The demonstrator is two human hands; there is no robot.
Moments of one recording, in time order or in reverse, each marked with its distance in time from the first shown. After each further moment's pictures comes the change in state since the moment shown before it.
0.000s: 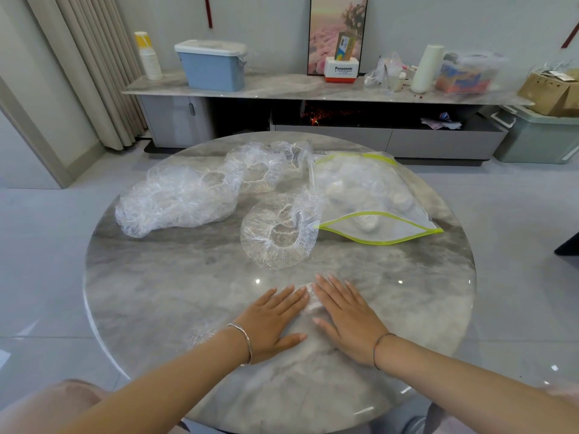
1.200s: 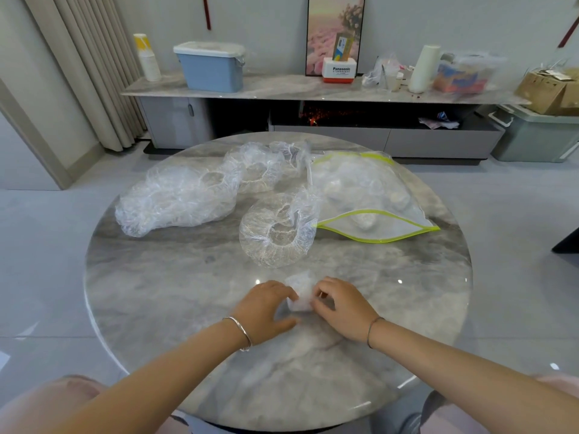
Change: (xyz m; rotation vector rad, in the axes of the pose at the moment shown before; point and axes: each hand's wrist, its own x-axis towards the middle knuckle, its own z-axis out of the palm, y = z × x) left_hand 0.005 -0.003 -0.016 -0.400 0.219 -0.152; right_hand 0.014 -0.002 -0.016 0.602 0.103 -0.001
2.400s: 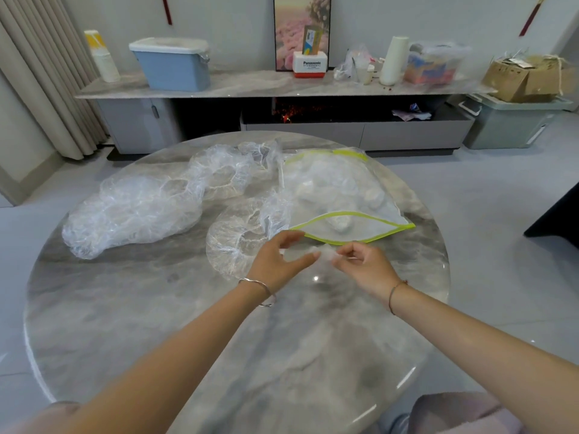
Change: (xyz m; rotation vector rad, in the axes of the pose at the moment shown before) left_hand 0.097 0.062 -0.023 -0.652 0.274 -0.225; right_hand 0.022 0.027 -0.079 0.622 0.319 0.468
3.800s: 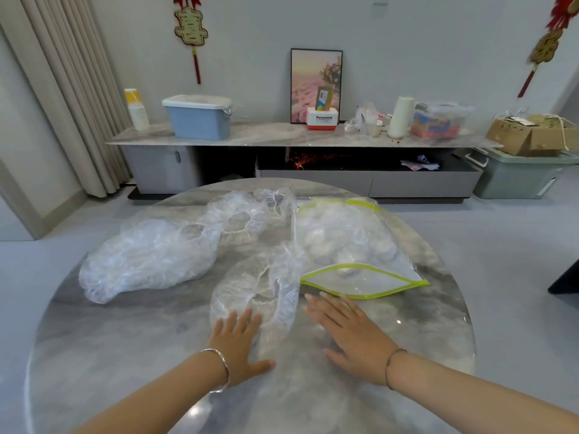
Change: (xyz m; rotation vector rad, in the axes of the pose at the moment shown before) left_hand -0.013 -0.071 -0.063 1.143 -0.474 -0.220; right_hand 0.024 0.033 0.020 -1.387 -0.152 -0.945
